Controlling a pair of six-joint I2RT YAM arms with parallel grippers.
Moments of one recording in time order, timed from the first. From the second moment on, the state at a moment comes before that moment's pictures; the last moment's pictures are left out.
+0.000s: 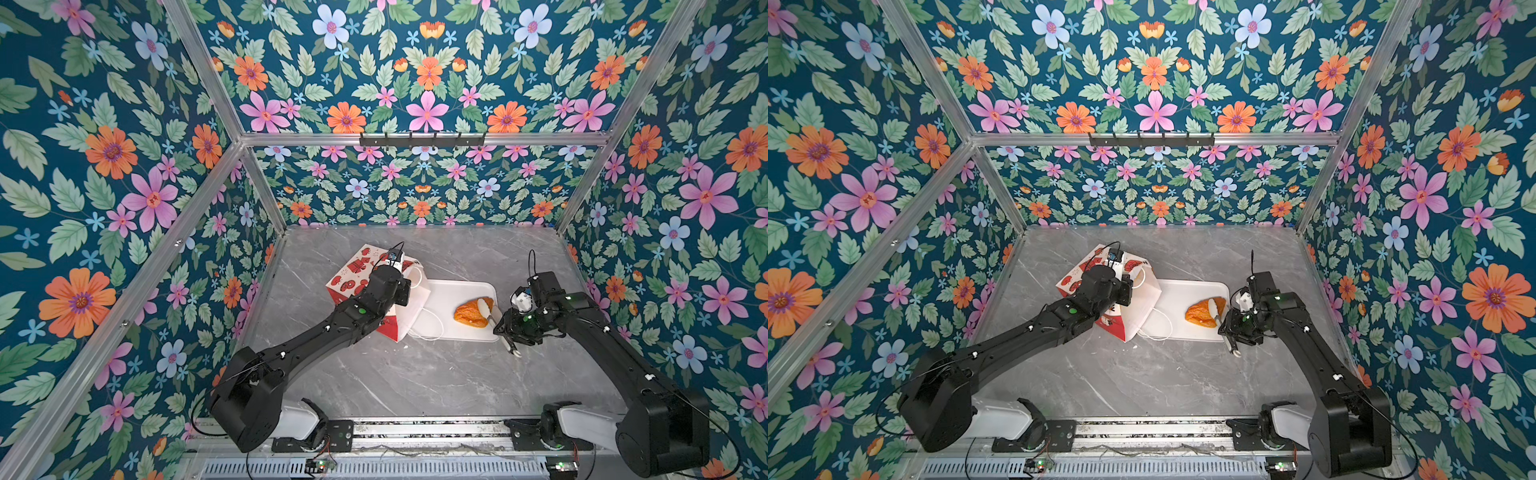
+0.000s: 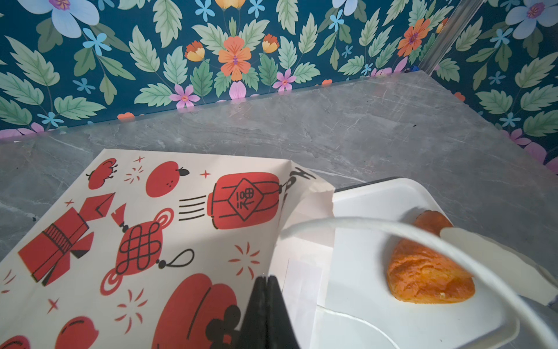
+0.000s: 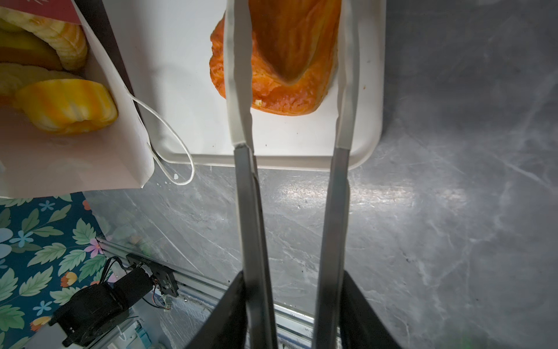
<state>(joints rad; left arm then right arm) -0.72 1.38 0.91 -0.02 -0.27 -0.22 0.13 1.21 0.91 -0.98 -0.43 0.42</state>
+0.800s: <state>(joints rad) -0.71 1.39 0.94 -0.02 -0.27 -0.22 0.26 1.06 0.80 -0.97 -0.54 0.48</state>
